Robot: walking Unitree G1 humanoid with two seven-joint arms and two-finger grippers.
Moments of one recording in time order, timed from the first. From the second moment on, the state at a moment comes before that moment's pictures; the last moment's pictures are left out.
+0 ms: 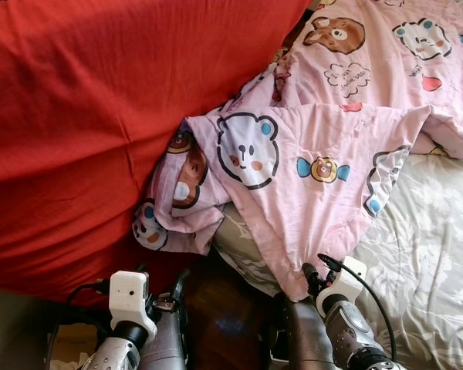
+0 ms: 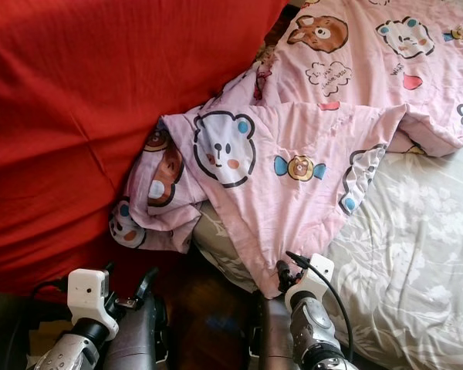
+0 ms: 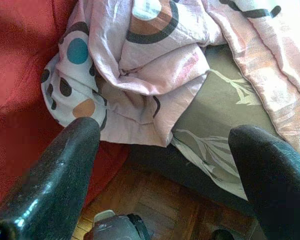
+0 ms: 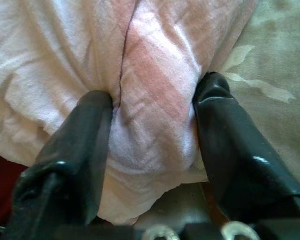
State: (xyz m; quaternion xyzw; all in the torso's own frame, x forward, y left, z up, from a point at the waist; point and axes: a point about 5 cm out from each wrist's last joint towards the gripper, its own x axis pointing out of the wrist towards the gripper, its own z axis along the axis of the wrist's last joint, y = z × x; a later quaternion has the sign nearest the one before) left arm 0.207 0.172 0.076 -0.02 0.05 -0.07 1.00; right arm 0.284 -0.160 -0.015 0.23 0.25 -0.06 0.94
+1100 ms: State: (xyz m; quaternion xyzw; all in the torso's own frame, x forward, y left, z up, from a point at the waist) left arm 0.286 0.175 0.065 -0.02 0.04 -0.06 1.00; right arm 0.291 -0.191 0.001 0.22 0.17 -0.07 0.96
